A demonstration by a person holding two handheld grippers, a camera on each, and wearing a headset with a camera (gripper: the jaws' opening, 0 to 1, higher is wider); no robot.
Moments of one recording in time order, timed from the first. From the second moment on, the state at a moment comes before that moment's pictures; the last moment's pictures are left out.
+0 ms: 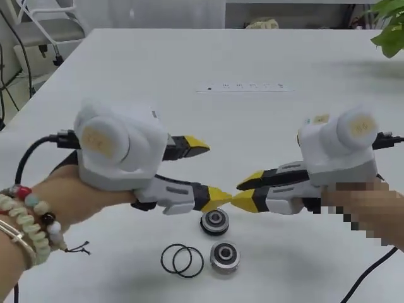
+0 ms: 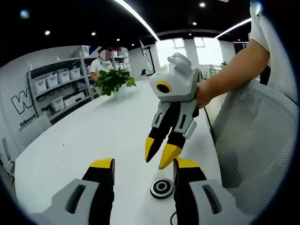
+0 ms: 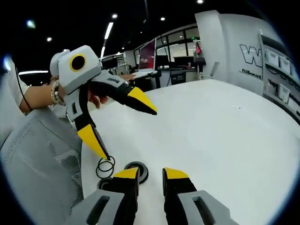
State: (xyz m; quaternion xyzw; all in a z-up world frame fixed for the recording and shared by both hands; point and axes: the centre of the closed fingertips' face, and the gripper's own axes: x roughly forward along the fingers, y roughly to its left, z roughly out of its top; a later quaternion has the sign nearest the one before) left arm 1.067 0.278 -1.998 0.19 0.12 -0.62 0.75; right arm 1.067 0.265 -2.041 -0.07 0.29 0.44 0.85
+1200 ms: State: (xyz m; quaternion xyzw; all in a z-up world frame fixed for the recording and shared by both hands) left arm 1.053 0.284 -2.059 0.20 0.20 -0.62 0.73; right arm 1.045 0.283 -2.077 -0.10 0.33 0.47 0.82
